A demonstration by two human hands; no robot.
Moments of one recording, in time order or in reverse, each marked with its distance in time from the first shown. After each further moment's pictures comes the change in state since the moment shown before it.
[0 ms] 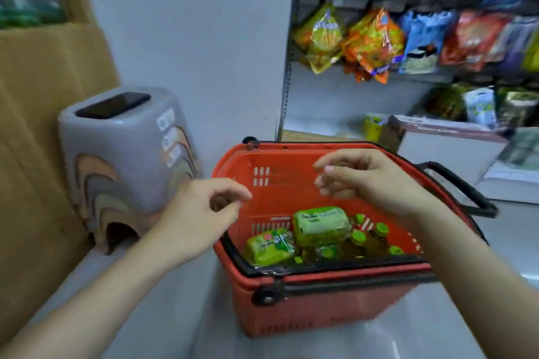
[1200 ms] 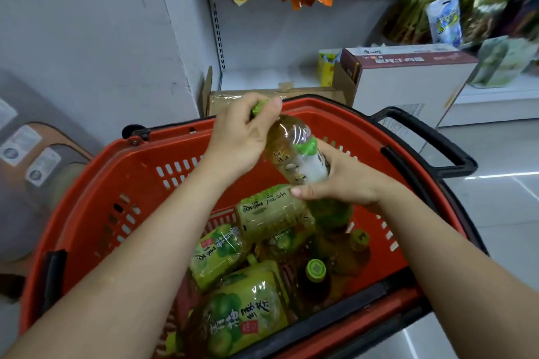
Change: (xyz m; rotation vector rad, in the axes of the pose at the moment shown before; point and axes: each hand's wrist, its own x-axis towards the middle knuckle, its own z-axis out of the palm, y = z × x) left_hand 0.199 0.034 0.204 -0.200 -0.038 0.182; right_hand 0.062 0.149 -0.121 -0.144 -0.059 0.278
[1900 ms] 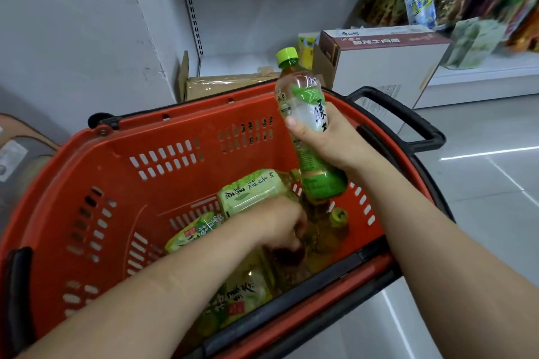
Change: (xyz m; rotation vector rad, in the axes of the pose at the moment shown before) left_hand -0.079 -0.042 0.093 0.669 -1.095 -0.038; right_hand 0.001 0.003 -0.009 0.140 0.459 -0.071
